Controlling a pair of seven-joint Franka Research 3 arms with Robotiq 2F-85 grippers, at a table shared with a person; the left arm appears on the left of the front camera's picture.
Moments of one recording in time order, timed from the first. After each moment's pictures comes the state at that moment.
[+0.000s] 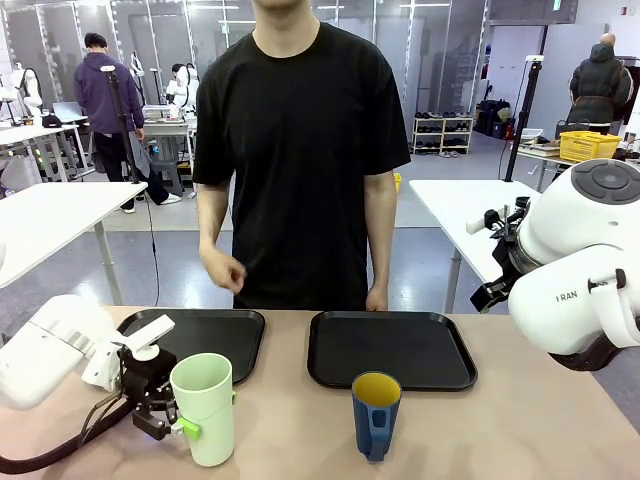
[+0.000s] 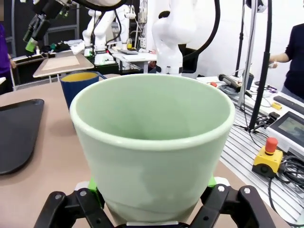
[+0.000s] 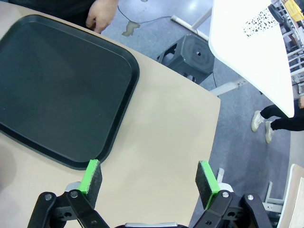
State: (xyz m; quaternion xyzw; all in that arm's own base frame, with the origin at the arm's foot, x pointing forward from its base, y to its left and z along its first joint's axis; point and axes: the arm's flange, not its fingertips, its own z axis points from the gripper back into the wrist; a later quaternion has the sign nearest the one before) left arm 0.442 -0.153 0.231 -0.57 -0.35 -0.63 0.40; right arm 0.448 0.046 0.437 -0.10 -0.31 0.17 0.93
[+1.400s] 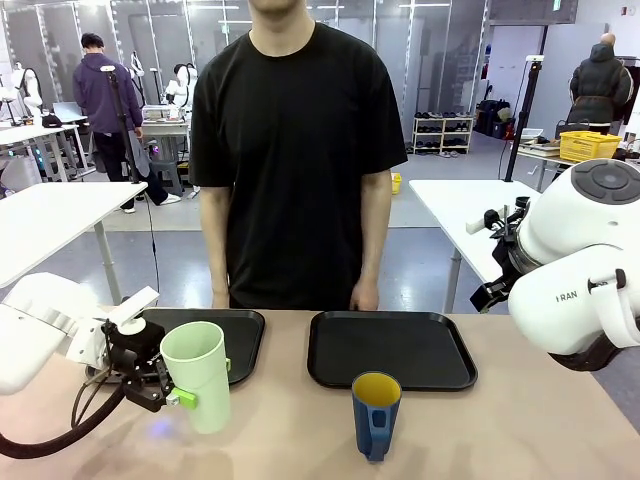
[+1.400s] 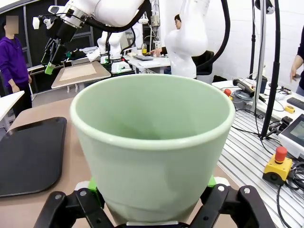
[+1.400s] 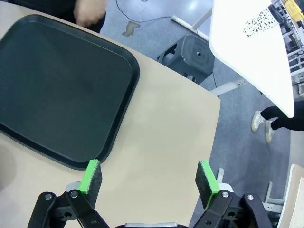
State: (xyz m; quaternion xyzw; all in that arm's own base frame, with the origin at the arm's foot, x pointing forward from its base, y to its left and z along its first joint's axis) left arm 0.442 -0.142 0.281 -0.54 -0.39 -0.63 0.39; right arm 0.448 0.046 0.437 -0.10 -0.31 0.17 0.93
